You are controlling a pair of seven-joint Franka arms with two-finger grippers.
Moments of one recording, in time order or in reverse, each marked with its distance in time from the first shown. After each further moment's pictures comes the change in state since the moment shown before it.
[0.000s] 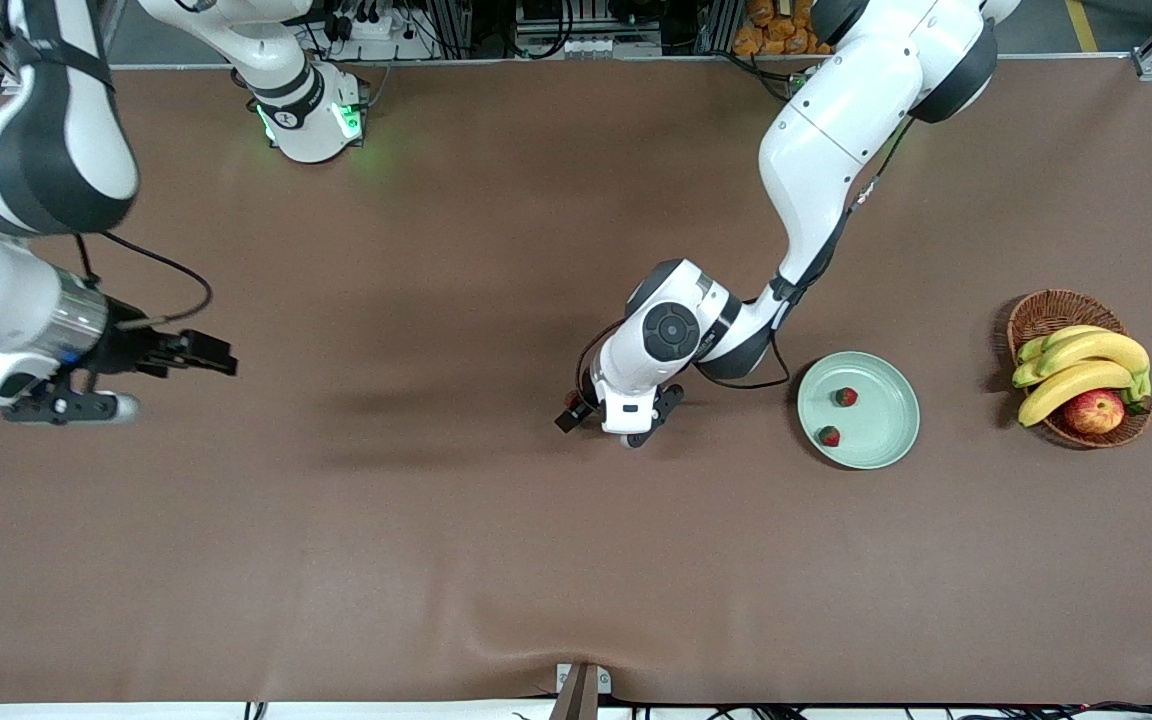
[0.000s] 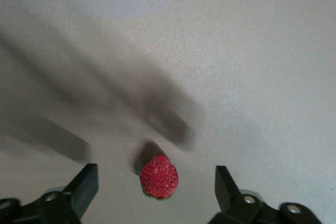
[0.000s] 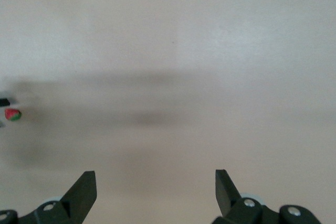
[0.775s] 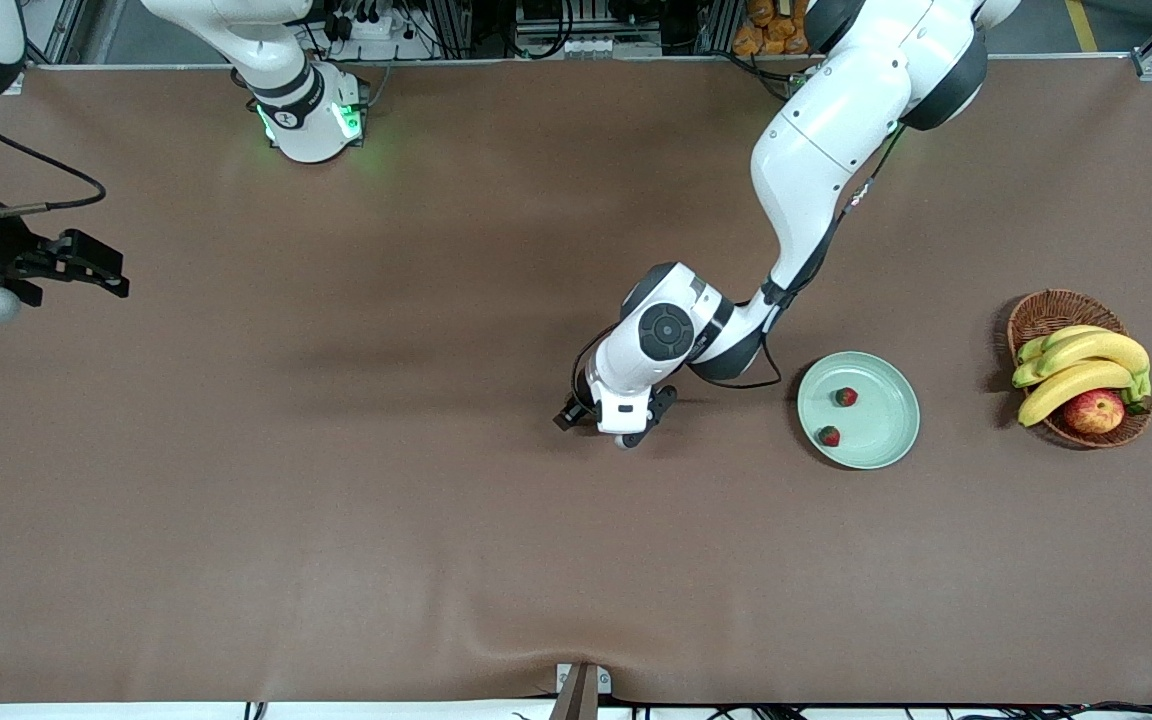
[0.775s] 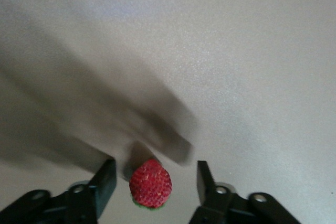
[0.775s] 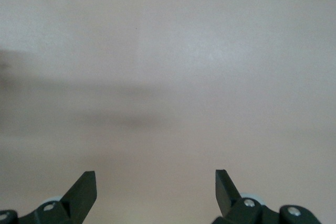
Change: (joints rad) left arm -0.011 0.029 0.002 0.011 0.000 0.050 -0.005; right arm -0.044 -0.156 0.004 0.023 -0.141 -0.164 -0.094
